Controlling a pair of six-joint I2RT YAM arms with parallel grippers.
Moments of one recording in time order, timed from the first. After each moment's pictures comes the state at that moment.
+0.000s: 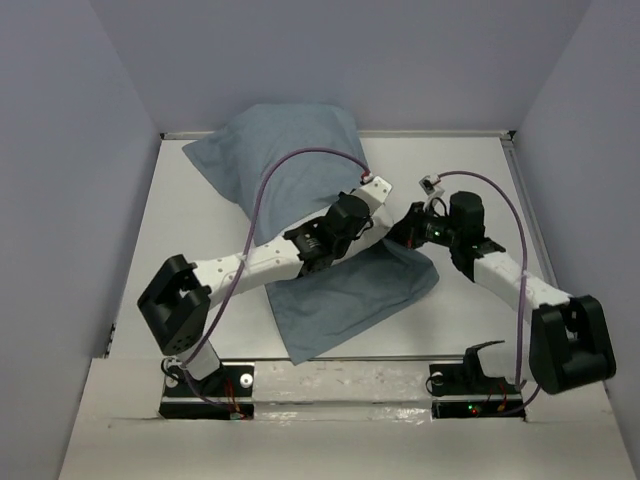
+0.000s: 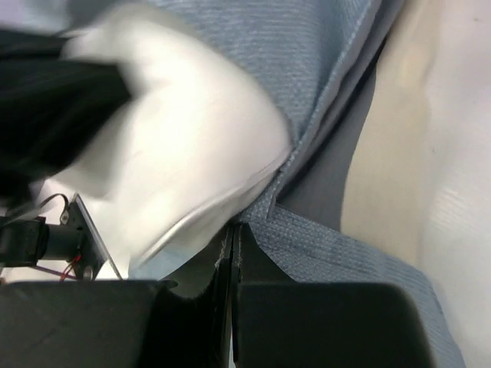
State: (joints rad) left arm -0.97 1.57 1.18 -0.01 -0.51 0.10; right arm 0.23 1.36 0.70 0.23 -0.74 0.43
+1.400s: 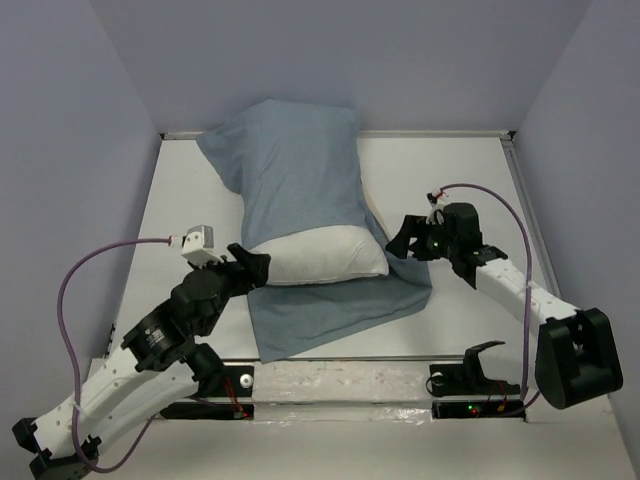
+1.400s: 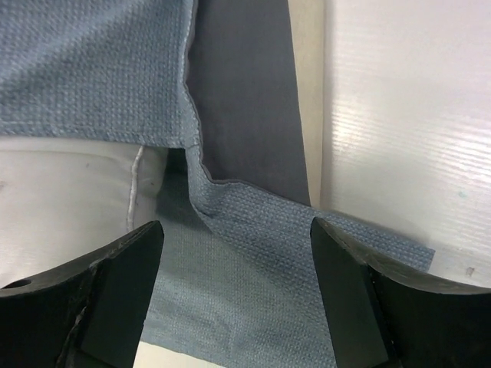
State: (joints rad) left arm -0.87 0.47 0.65 -0.45 -0.50 -0.72; right arm 0.27 1.19 0.65 -0.06 -0.34 0.40
